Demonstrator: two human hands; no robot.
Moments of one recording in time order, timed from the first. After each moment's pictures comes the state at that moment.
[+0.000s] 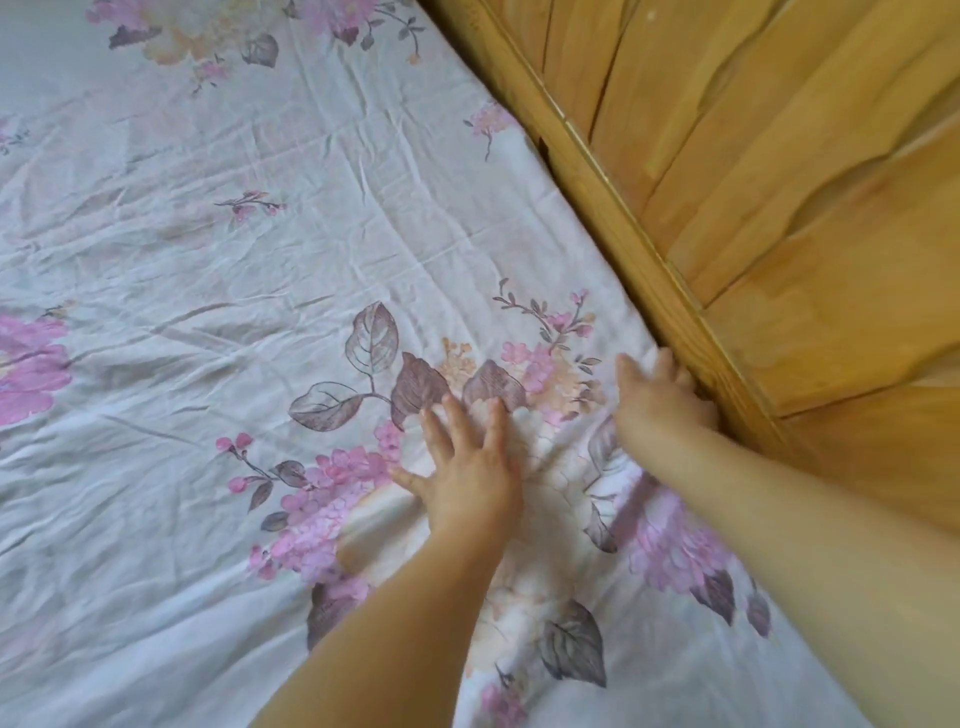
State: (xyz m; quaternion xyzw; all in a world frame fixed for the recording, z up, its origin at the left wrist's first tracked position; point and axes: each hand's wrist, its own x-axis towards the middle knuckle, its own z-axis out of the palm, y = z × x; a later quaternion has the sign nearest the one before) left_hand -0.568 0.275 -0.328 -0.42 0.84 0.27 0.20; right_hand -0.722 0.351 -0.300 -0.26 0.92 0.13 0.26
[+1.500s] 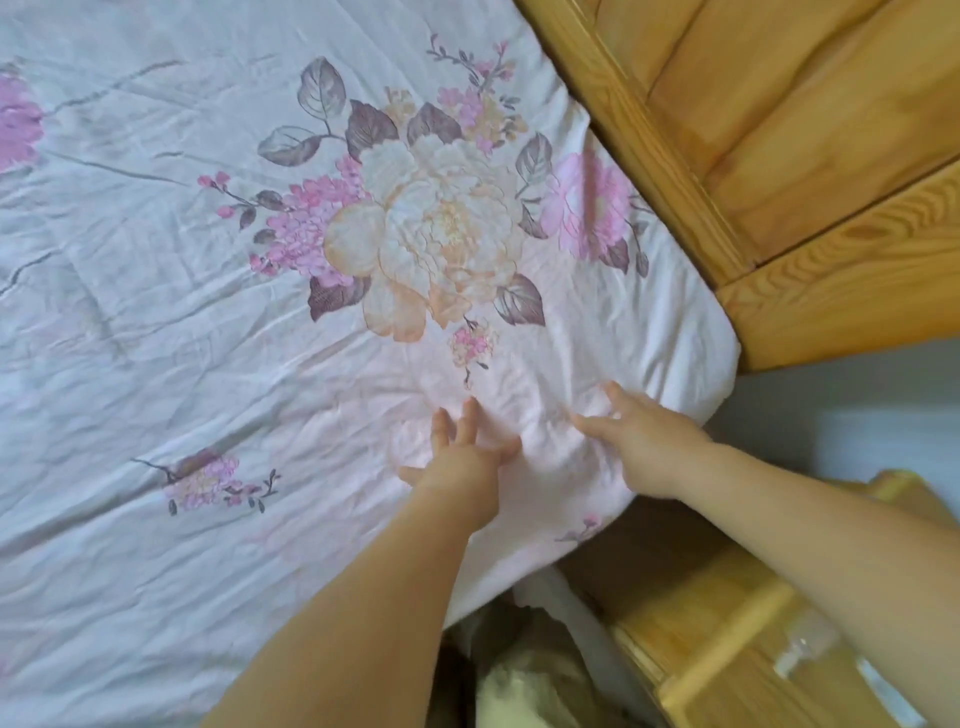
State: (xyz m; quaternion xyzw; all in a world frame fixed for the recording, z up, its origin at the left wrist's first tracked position) left_hand -0.343 0.471 -0.295 -0.22 0.82 0.27 0.45; right_hand -0.482 0.615 -0.260 -0.40 0.79 0.22 0.41
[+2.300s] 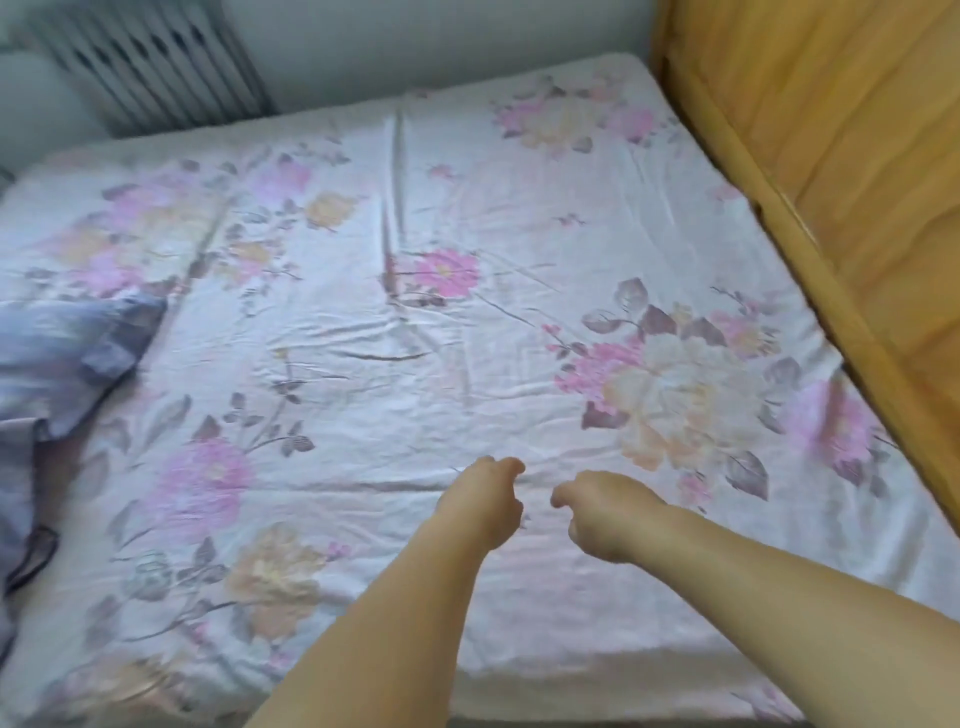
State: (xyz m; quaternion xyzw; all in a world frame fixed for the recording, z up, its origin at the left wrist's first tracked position) left_hand -0.191 0.358 -0.129 -0.48 0.80 0.30 0.19; right_hand -0.319 0.425 -0.123 -0.59 0.71 0.15 0.36
